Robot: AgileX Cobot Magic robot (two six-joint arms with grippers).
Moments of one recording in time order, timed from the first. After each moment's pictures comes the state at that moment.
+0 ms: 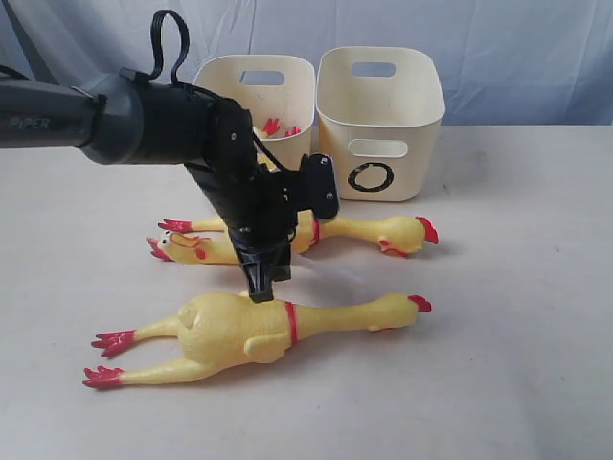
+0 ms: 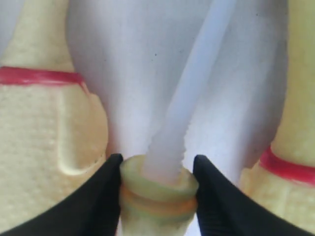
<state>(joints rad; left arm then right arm) -0.62 2.03 -1.39 -0.16 0.70 0.99 0.18 0.00 0.00 0.04 0.37 -0.12</state>
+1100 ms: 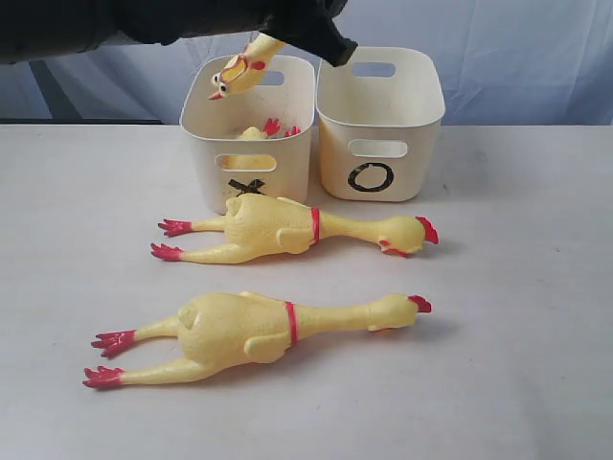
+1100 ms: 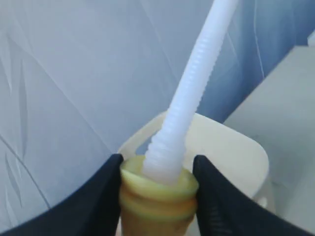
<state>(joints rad) -0.62 1.77 -1.46 -0.29 0.01 0.65 0.18 0.00 0.00 0.04 0.37 -0.12</state>
